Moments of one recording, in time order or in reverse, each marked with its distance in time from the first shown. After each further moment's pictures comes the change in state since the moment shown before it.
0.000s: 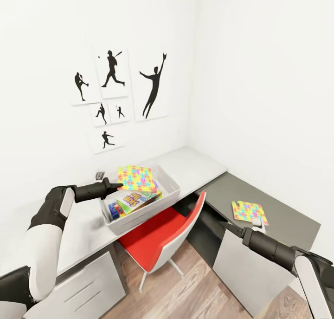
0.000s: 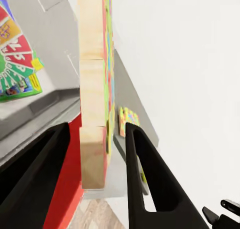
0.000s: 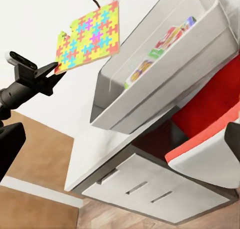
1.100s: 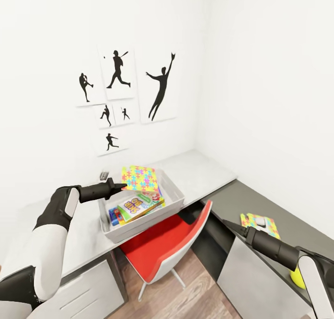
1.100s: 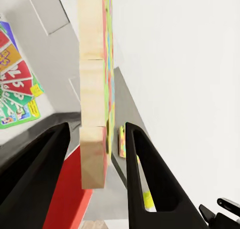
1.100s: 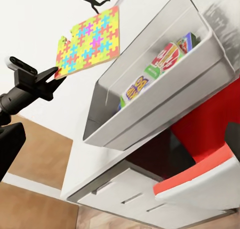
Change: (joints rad) left arm 0.000 -0.034 0.008 0.000 -0.001 0.000 0.016; right arm -0.001 -0.004 -0.027 0.000 -0.002 0.003 0.002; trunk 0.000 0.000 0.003
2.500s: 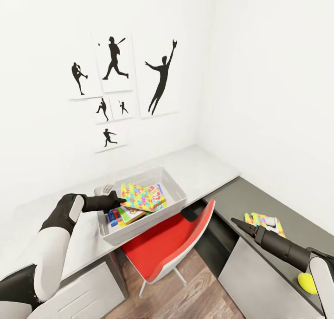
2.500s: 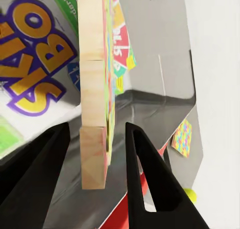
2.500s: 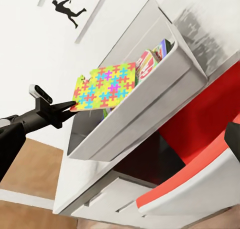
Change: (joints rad) left arm 0.002 0.000 0.002 0.132 0.002 -0.001 0.233; right arm -0.003 -0.011 -0.078 0.001 0.000 0.045 0.002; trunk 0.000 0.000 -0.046
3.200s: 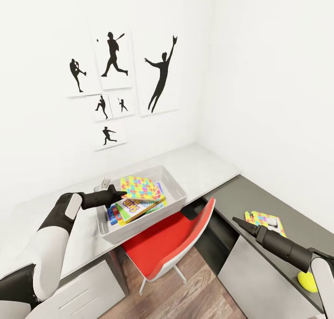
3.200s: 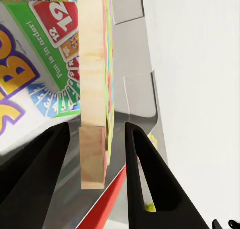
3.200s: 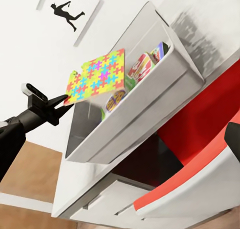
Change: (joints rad) left arm -0.003 0.008 -0.001 -0.006 0.182 -0.011 0.013; right arm 0.001 0.002 -0.013 0.000 -0.002 -0.013 0.009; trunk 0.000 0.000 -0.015
